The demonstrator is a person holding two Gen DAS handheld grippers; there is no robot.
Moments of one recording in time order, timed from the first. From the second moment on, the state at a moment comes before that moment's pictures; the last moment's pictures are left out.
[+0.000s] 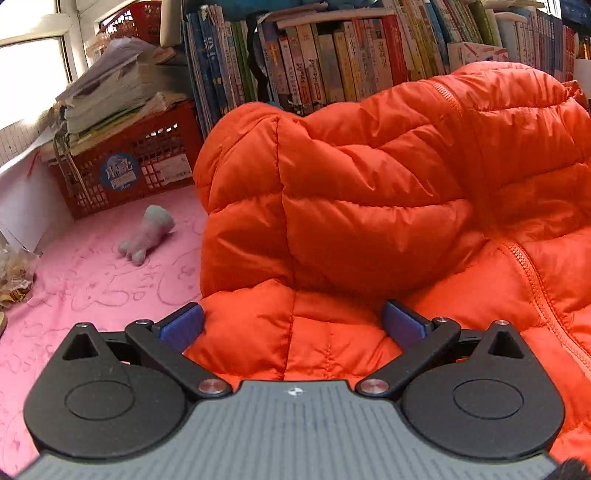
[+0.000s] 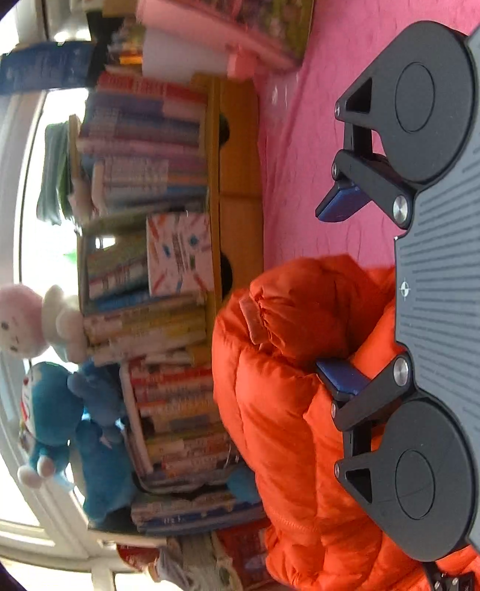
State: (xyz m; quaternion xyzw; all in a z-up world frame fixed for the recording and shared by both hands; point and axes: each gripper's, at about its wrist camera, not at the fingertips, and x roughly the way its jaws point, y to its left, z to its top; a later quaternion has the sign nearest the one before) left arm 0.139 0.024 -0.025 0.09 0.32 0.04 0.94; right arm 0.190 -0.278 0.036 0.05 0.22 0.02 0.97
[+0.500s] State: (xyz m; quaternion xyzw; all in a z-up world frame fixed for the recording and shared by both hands) left arm 0.142 0.034 -0.026 0.05 0.33 0.03 0.94; right arm 0.191 -0.332 0.041 0.15 0.20 0.01 0.97
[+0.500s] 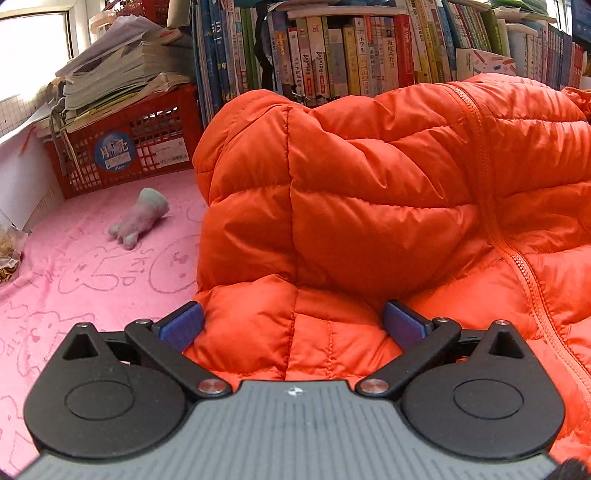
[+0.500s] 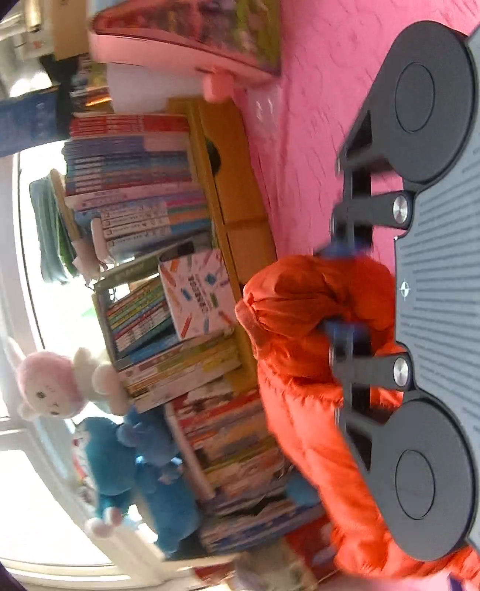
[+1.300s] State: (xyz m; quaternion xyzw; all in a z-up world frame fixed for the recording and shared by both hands) left arm 0.143 0.044 -0.027 0.01 0.33 0.02 0.94; right arm 0.176 -0.510 0.074 0.12 0.16 -0.34 0.92
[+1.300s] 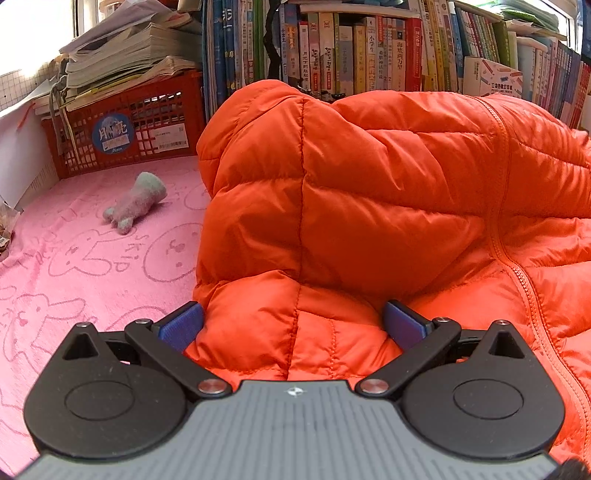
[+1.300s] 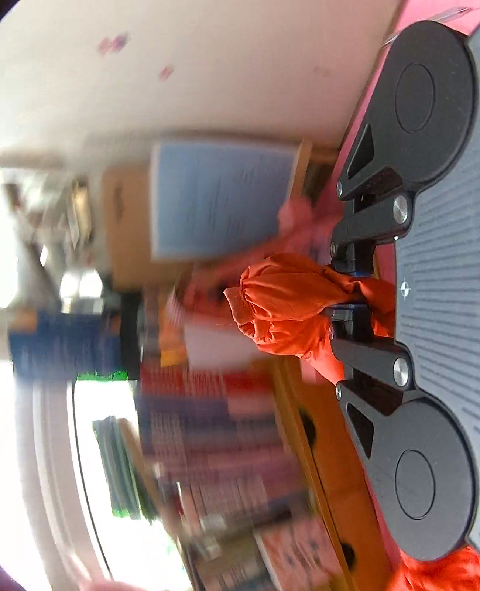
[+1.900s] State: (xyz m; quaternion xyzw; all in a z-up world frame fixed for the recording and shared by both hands) left arm 0.143 0.044 -0.027 0.01 0.33 0.02 0.94; right arm 0.171 -0.275 0.107 -0.03 0.14 -0.05 0.99
